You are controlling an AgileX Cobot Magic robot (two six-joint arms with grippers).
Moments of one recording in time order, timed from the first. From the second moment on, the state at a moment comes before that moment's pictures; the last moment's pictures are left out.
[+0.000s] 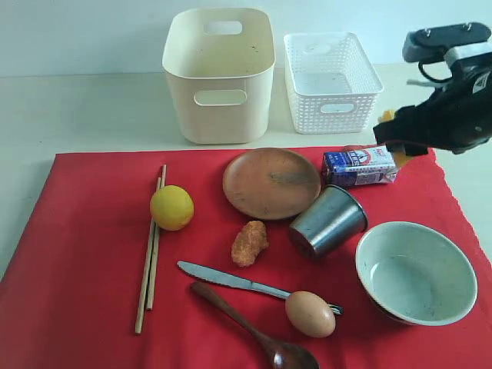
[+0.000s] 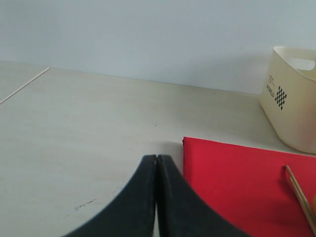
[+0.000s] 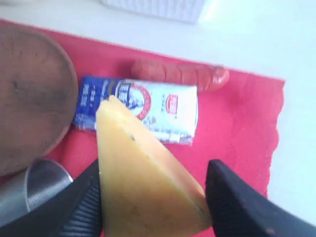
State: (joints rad) left arm 0.09 0.01 0.00 -0.03 0.26 -0.06; right arm 0.21 1.49 -0.81 0.07 0.39 -0.06
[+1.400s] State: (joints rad) left arm 0.09 0.01 0.00 -0.03 0.26 -0.06; right arm 0.21 2.18 -1.51 0.07 0.17 -0.06
